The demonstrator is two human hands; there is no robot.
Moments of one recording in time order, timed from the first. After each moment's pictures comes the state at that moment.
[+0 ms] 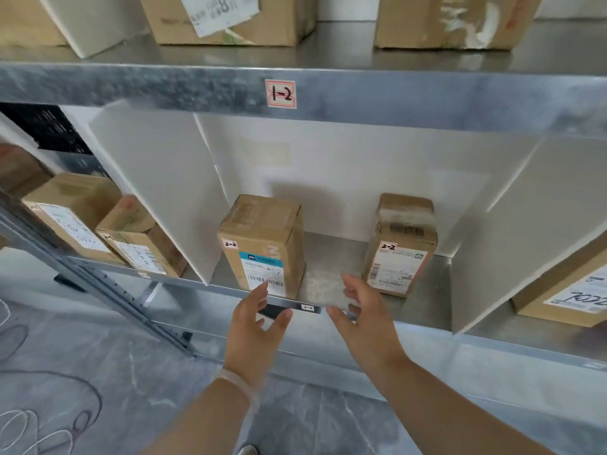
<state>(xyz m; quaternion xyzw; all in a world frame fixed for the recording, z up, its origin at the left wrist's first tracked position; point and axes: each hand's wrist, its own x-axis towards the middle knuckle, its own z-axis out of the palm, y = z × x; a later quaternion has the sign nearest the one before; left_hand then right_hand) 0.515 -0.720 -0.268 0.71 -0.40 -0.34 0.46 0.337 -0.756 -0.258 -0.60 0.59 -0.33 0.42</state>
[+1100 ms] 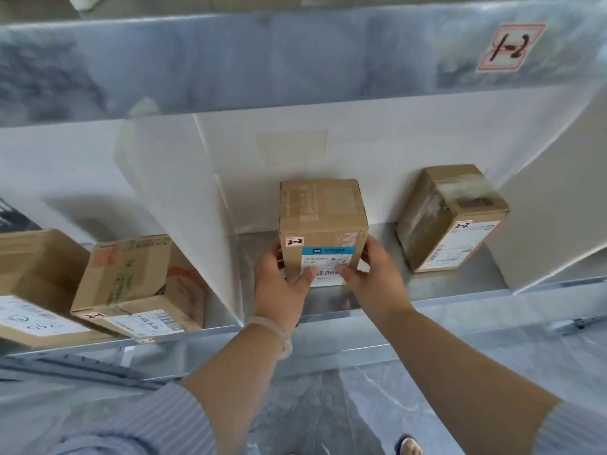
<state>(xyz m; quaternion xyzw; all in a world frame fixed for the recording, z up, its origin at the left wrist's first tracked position) 0.617 -0.845 -0.284 0.60 -0.52 -0.43 0.43 0.460 -0.821 -0.256 -0.49 0.68 -0.41 0.36</state>
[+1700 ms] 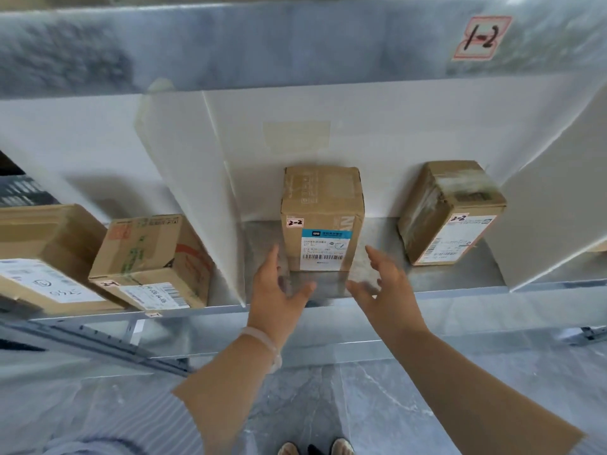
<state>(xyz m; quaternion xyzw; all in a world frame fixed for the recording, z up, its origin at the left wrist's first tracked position) 0.632 -0.806 -0.297 0.61 -0.53 -0.44 0.38 0.441 -0.774 -0.266 -0.52 0.71 -0.33 0.34</state>
